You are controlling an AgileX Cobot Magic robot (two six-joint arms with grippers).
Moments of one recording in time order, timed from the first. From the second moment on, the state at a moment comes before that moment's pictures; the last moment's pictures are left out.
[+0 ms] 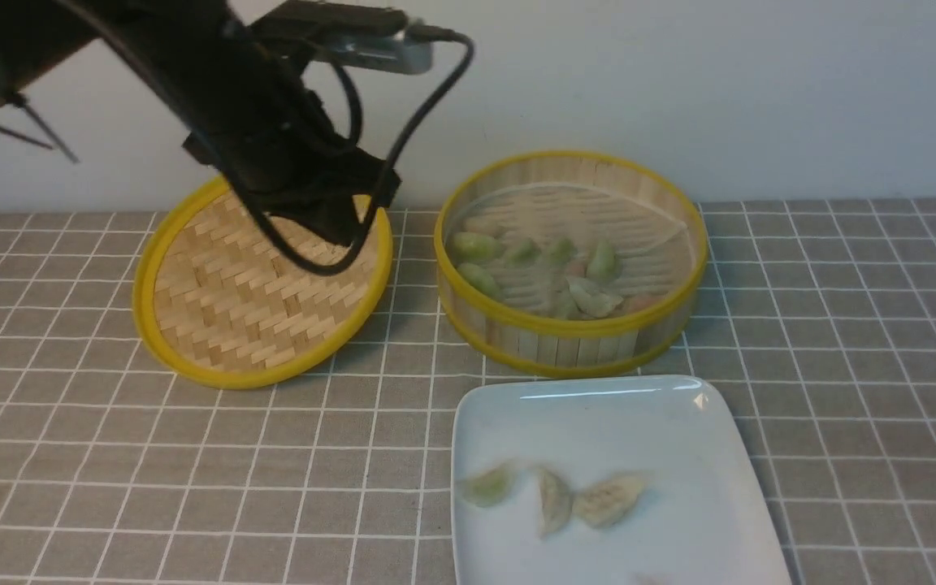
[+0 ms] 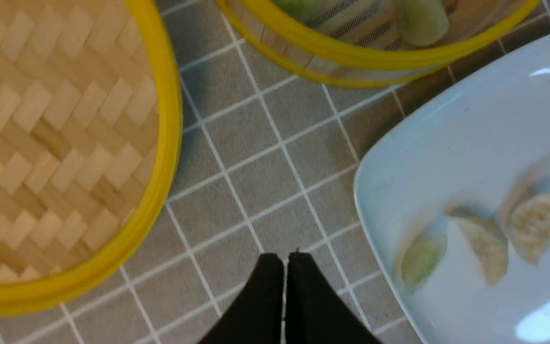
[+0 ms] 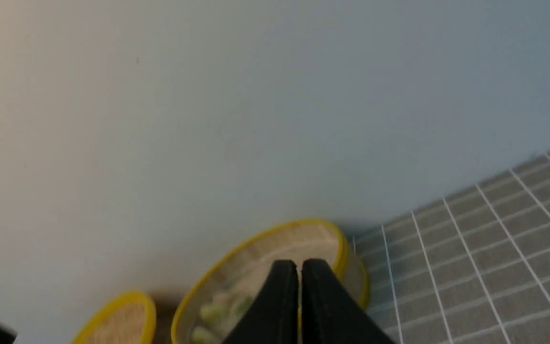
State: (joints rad) right arm 0.01 0.18 -0.36 0.28 0.44 0.29; left arm -0.34 1.84 -1.80 -0.19 1.18 0.16
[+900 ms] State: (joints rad) right arm 0.01 0.83 -0.72 0.61 0.96 -0.32; left arm -0.48 2.39 -2.22 -0.11 1.00 0.27
